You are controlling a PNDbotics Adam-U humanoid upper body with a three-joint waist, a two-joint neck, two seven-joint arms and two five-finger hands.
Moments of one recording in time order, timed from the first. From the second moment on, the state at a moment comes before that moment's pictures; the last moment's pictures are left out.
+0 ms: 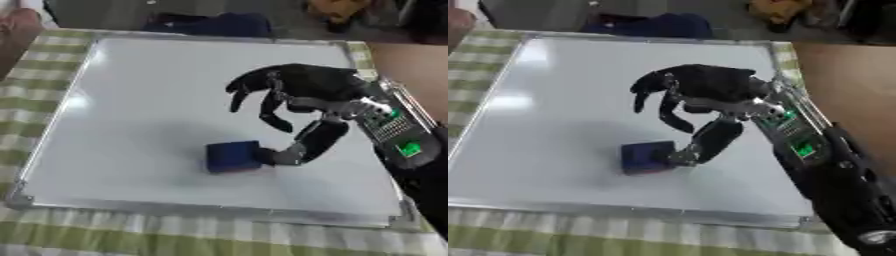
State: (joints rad) left arm -0.22 0.24 0.14 -1.98 0.36 -0.20 -0.04; right arm -0.64 -0.51 0.29 -1.73 0.50 -0.54 0.61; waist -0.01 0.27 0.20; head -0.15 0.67
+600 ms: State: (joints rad) left arm -0.22 0.24 0.14 -1.98 0.36 -0.19 -0.04; right arm -0.61 -0.51 0.32 -1.71 0.68 -0.54 0.60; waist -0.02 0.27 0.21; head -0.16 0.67
